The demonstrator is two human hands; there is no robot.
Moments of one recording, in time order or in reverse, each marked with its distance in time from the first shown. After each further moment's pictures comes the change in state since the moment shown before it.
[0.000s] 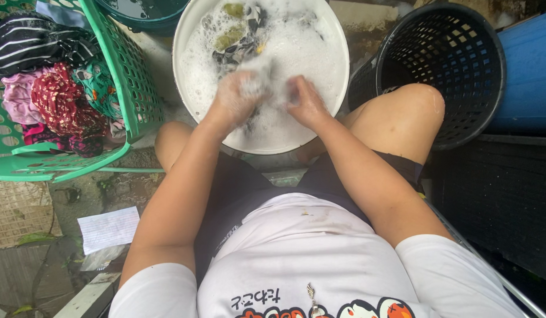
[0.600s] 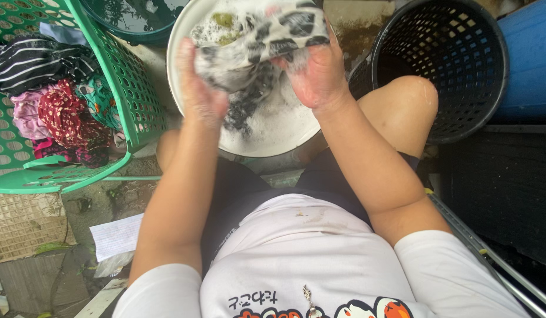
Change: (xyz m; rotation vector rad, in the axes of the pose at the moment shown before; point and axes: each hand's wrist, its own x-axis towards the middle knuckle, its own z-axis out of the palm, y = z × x) left_hand 0.029 0.019 -0.016 -1.036 0.372 -0.081; right_hand 0.010 -0.090 -0.082 1.635 -0.021 -0.343
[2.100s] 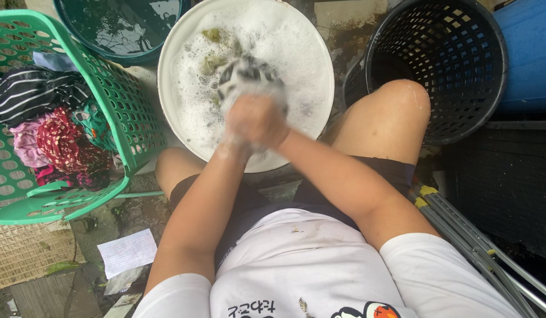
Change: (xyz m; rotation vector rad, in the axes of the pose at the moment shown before) left_hand -0.004 -0.087 -0.014 -0.226 -0.039 -0.586; right_hand -0.007 0.106 -0.030 -1.594 -0.320 -0.822
